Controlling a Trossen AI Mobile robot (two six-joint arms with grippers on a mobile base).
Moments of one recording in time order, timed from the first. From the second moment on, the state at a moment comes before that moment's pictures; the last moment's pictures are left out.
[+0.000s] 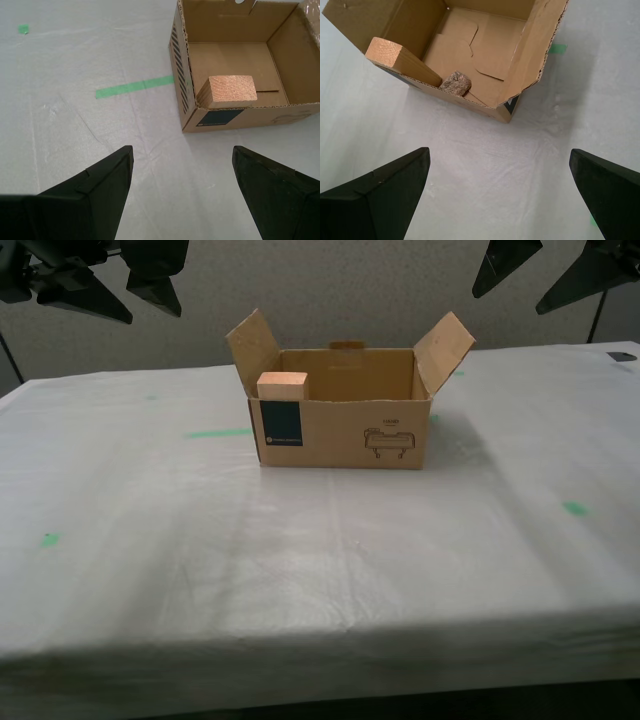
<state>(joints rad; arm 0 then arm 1) 0.34 1.24 0.95 -0.64 -0.22 0.18 -0.47 1.18 0.84 -0.44 -0.06 -0.25</state>
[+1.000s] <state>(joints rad) 0.34 1.24 0.95 -0.64 -0.22 0.18 -0.47 1.18 0.84 -0.44 -0.06 -0.25</state>
